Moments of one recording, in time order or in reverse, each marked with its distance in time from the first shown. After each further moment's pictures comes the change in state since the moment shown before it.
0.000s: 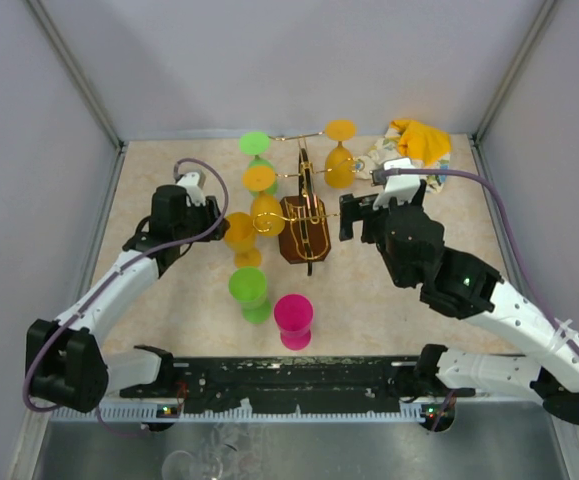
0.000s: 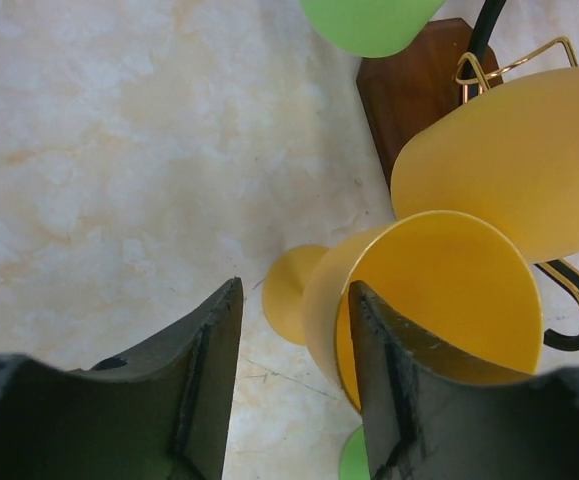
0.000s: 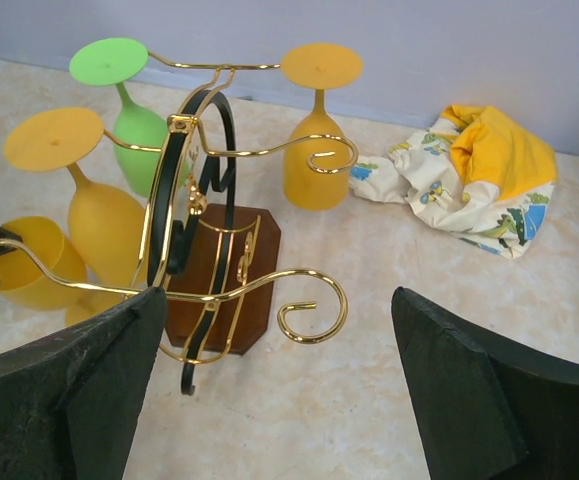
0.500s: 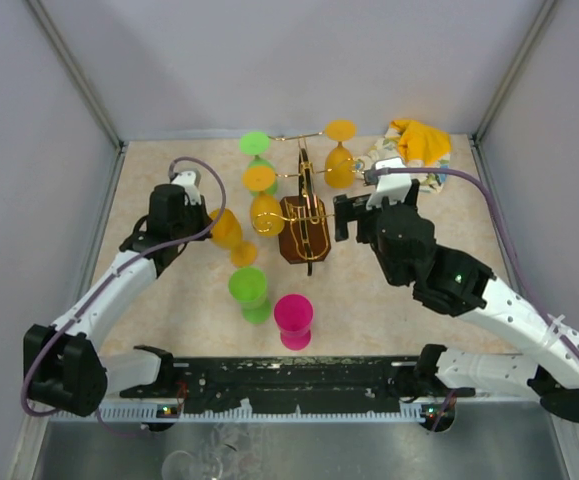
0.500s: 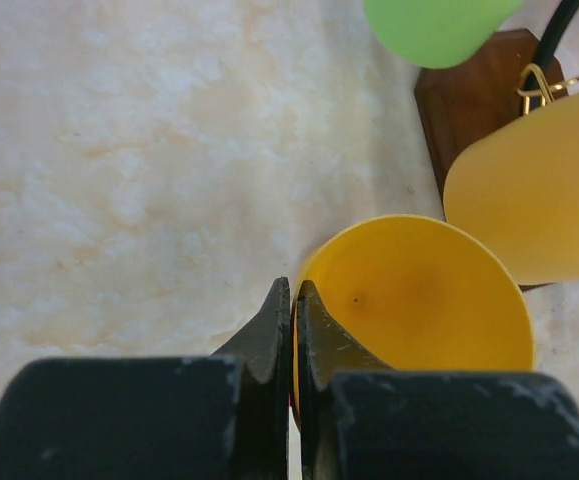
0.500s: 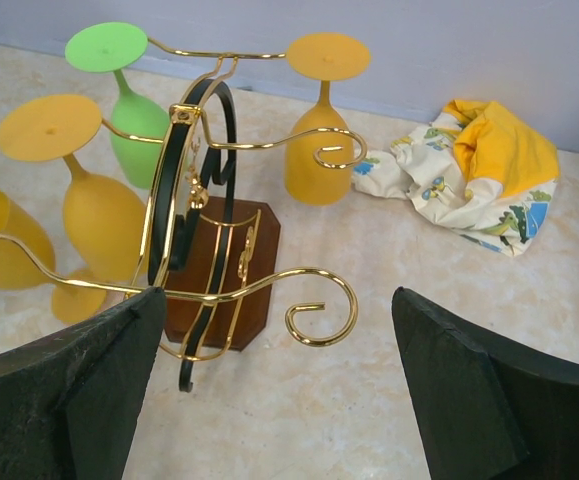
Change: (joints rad) left arm 0.000 -0.004 0.010 -0.038 -0.092 0.023; right arm 0.000 0.026 0.000 0.000 0.001 0.000
